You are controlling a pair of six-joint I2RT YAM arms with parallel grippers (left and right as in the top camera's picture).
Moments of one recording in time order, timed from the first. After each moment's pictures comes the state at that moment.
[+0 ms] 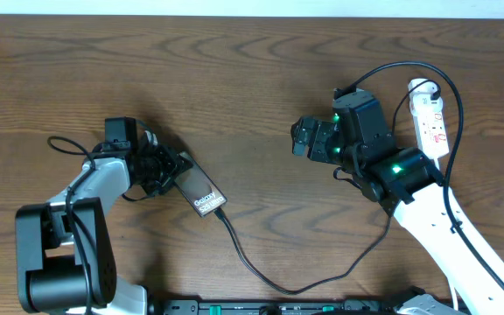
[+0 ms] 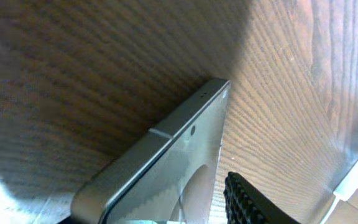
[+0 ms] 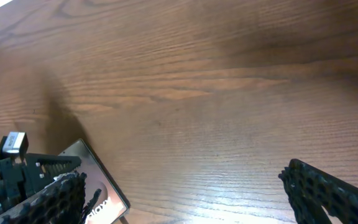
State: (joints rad) left arm 0.10 1.69 0.79 -0.41 0.53 -0.65; right arm 0.48 1.31 1.12 -0.65 0.01 0.64
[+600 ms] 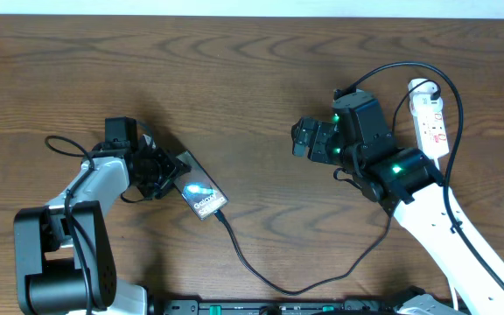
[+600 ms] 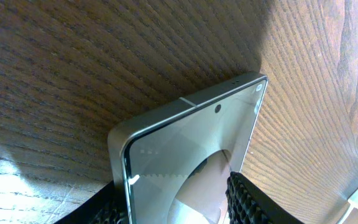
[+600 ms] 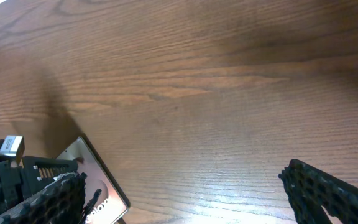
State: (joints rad) left arm 0.10 1.68 0.80 -0.48 0.48 -0.65; right arm 0.48 1.31 1.12 -0.65 0.01 0.64
